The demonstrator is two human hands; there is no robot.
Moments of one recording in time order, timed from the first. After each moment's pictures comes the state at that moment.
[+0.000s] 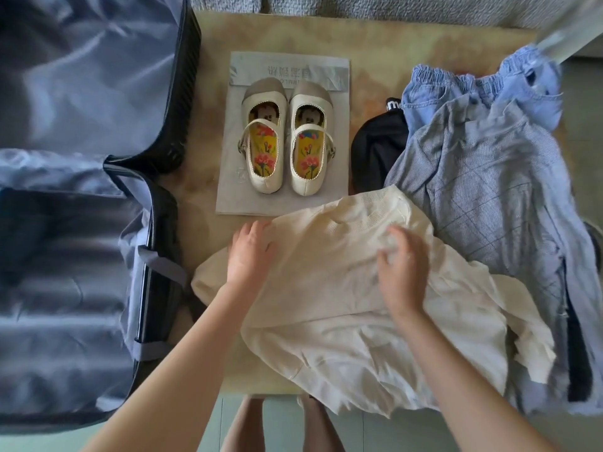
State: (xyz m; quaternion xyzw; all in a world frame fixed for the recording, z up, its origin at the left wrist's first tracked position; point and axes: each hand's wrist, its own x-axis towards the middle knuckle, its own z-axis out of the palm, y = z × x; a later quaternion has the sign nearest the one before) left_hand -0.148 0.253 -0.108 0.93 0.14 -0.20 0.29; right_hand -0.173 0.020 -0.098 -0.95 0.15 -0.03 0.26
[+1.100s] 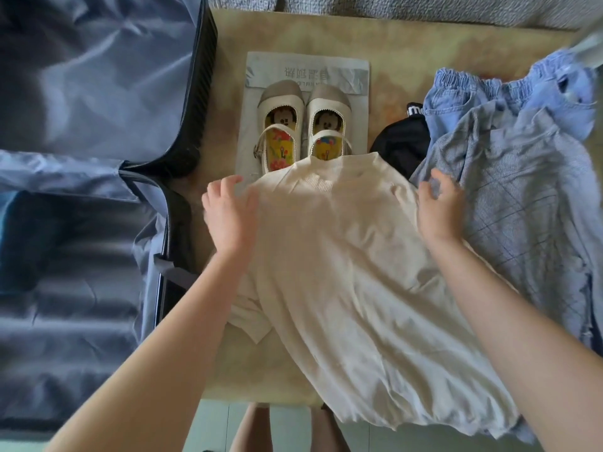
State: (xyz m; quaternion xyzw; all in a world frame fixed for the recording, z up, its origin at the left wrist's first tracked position) left_hand -0.086 0.287 -0.089 0.91 0.27 -0.03 0.31; right_hand -0.052 -0.004 -0.099 -0.90 0.25 -0.03 0.35
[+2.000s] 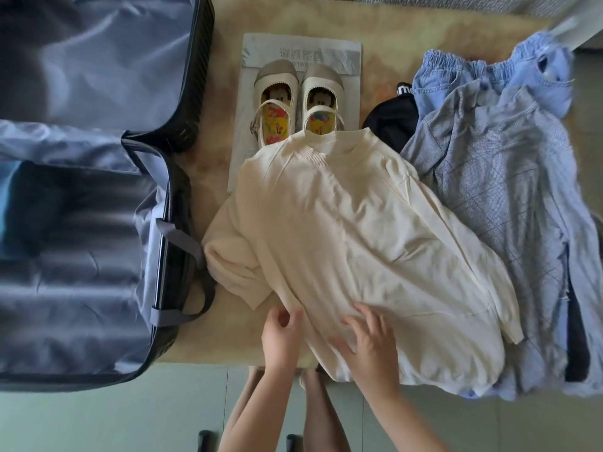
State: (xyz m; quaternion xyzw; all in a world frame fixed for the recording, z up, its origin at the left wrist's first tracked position) left_hand -0.303 0.202 -0.096 0.67 0.47 -0.23 0.52; right_hand -0.337 0.047 -0.125 -0.97 0.01 0.14 0.20
